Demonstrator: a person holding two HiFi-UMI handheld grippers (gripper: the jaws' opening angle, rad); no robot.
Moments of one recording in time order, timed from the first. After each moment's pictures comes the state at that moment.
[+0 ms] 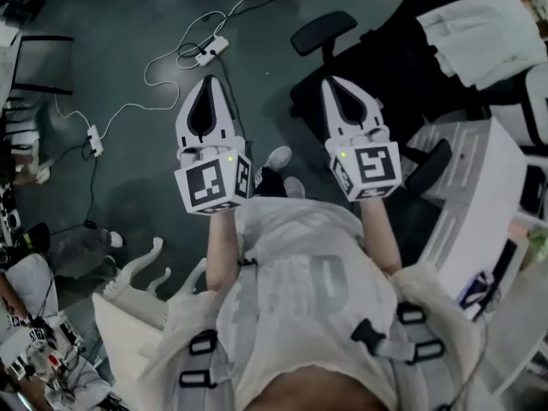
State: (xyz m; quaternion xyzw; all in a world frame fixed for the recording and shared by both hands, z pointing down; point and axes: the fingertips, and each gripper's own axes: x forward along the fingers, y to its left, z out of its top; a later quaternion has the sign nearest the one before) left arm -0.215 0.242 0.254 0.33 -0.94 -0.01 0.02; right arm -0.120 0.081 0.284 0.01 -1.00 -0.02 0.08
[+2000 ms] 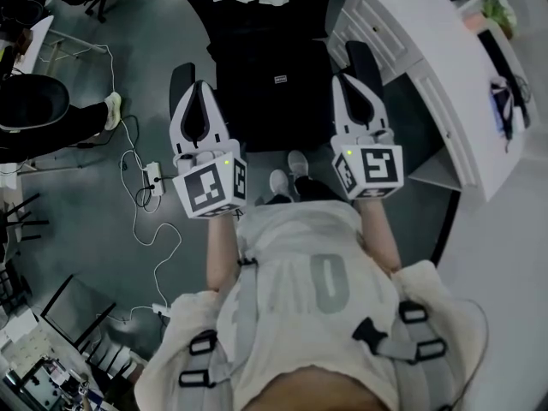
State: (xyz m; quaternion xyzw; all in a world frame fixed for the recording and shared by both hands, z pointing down) left arm -0.132 -0.062 0.240 0.71 -0.71 0.00 -0.01; right arm 0.089 -0.088 0.270 0.52 -0.85 0.02 0.03
